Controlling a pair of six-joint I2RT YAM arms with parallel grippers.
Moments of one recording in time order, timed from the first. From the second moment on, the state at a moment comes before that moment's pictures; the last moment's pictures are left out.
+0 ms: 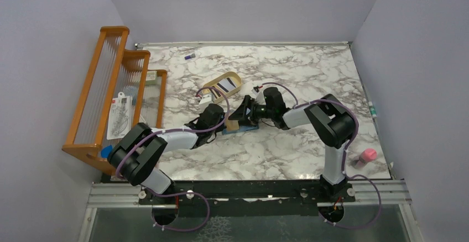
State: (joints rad) left arm -0.68 1.52 0.56 0.24 -0.30 -0.79; right arm 0.58 1.96 0.84 0.61 -0.65 0.99
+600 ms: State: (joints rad) left arm -0.66 1.51 0.55 0.24 -0.36 -0.78; right arm 0.62 2.03 0.90 0.68 -0.67 1.04
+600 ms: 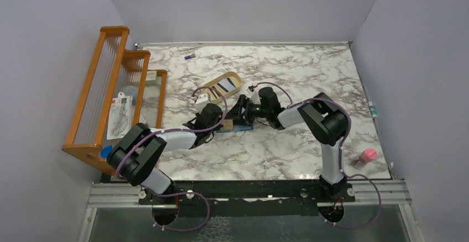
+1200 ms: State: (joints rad) left arm -0.65 1.53 0.55 0.27 -0.40 -0.78; right arm 0.66 2.04 0.91 0.69 -0.58 1.03
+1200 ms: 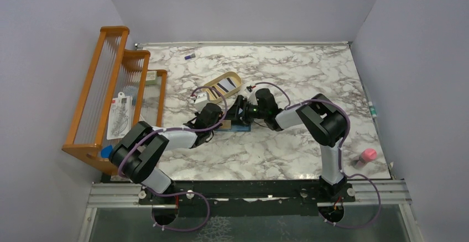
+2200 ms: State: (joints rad) left arm -0.65 1.57 0.55 0.34 -0.44 -0.79; right arm 0.67 2.08 0.90 0.83 -0.54 1.13
